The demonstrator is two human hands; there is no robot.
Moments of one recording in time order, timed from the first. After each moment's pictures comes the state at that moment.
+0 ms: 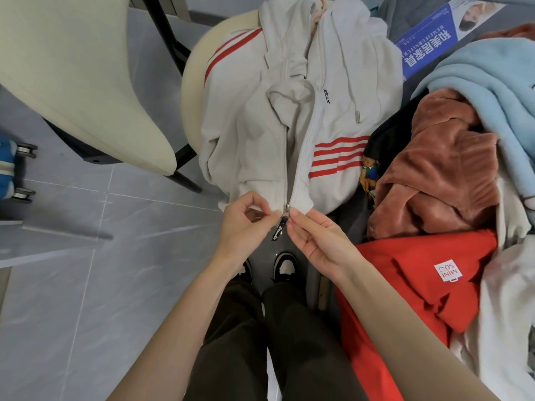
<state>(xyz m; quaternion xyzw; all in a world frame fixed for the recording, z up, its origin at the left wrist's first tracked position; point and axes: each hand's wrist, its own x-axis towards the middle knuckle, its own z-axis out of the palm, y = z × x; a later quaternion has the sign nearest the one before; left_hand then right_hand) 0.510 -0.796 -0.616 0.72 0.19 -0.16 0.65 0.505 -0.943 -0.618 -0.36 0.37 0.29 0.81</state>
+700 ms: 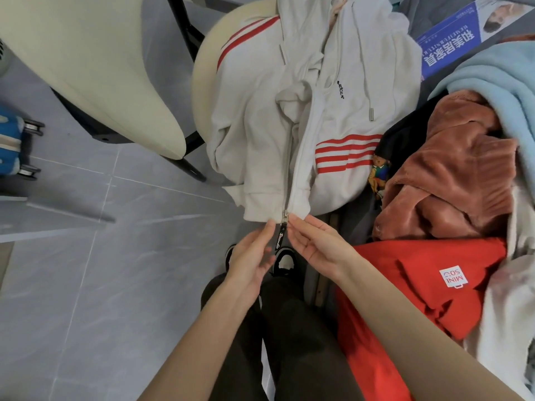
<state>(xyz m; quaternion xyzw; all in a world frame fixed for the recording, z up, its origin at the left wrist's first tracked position) 0.458 -0.814 -0.645 0.42 0.51 -0.24 0.71 0.499 -0.943 -0.639 -0.34 0.42 0.35 0.77</state>
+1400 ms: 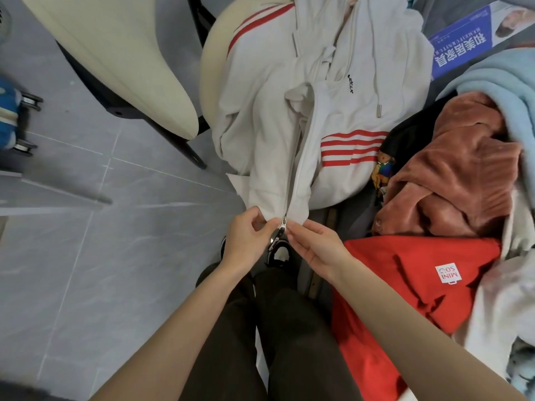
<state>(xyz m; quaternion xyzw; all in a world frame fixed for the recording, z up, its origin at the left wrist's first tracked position) 0.460 -0.797 -0.654 0.80 0.24 -0.18 0.52 0.479 -0.942 -0.647 -0.45 0.42 0.36 0.70</state>
